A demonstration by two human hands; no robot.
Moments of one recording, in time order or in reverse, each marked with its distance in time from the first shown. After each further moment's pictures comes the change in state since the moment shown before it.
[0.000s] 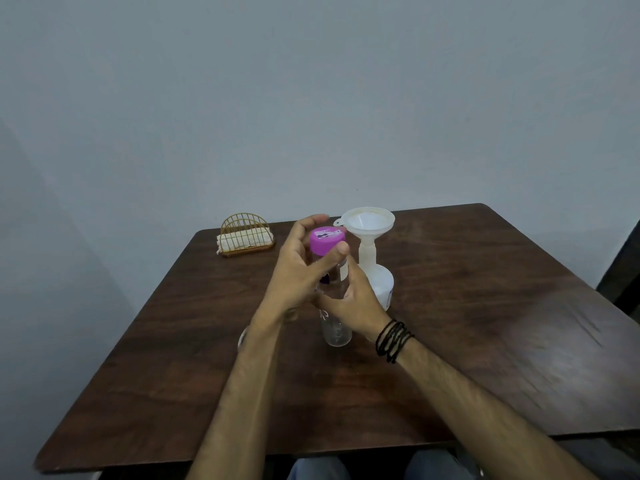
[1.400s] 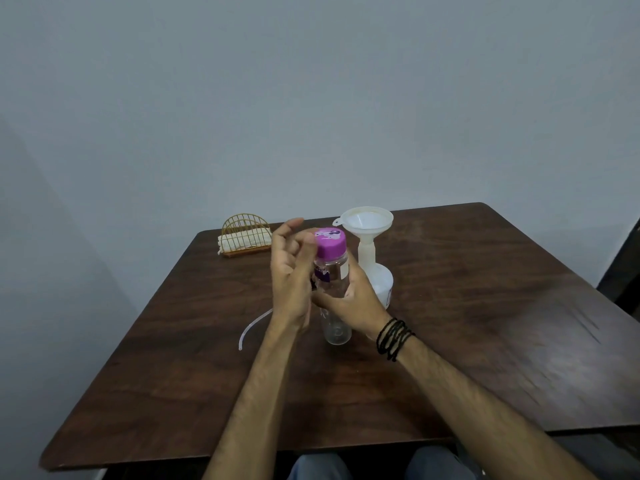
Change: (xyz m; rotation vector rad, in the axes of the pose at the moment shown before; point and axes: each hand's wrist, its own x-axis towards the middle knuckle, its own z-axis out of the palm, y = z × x) left_hand -0.003 -0.022 0.009 -0.221 0.232 0.176; right_hand 0.000 -0.002 0.000 0.077 -0.024 0.032
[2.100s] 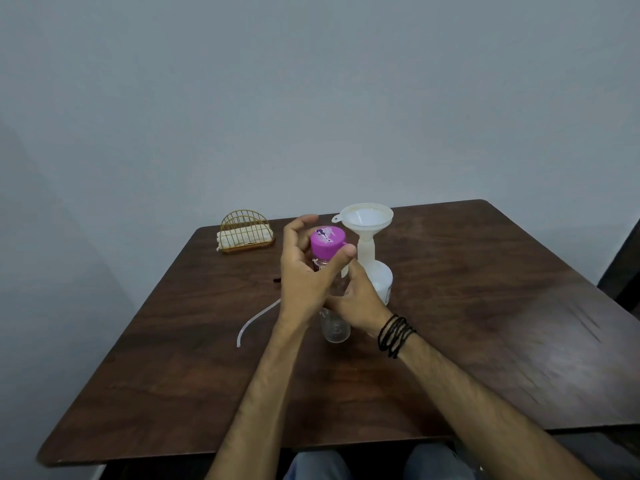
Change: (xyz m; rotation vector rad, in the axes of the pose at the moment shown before) left_hand -0.006 -0.001 0.009 0.265 -0.052 0.083; right_hand -0.007 -0.015 -0.004 0.057 -0.037 0.024
